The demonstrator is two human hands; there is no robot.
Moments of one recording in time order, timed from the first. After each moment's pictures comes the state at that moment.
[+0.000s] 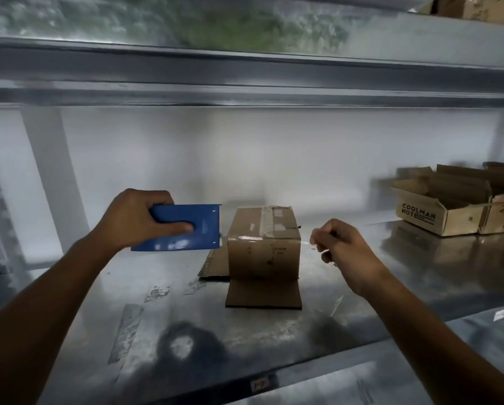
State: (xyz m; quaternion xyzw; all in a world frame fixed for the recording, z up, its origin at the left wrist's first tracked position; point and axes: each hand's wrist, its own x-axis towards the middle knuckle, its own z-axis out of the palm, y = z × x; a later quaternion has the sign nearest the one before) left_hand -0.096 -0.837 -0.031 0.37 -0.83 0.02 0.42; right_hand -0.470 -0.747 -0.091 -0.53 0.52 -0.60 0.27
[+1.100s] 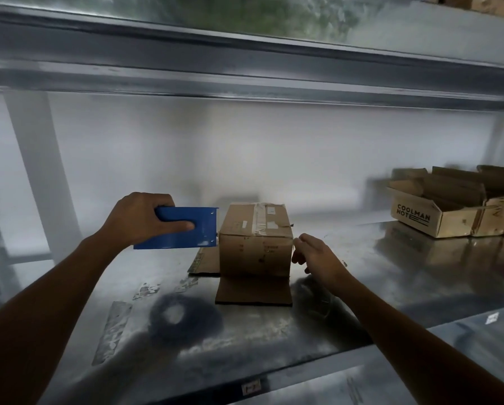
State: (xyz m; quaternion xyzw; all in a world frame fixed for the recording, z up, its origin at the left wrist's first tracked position) left_hand -0.106 -0.871 -0.050 0.47 -0.81 0.01 0.36; right_hand -0.466 -0.797 -0.128 -0.60 0.60 -0.47 0.24
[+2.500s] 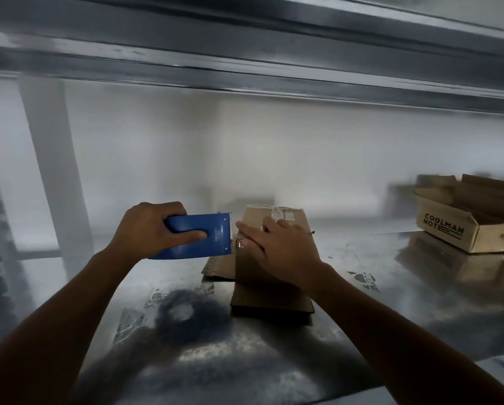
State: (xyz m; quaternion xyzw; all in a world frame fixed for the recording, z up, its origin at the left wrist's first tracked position) left_hand -0.093 -0.889 -0.079 0.45 -0.80 0.06 0.40; right_hand -0.379 -0.851 -0.101 -0.79 0.56 -0.12 -0.22
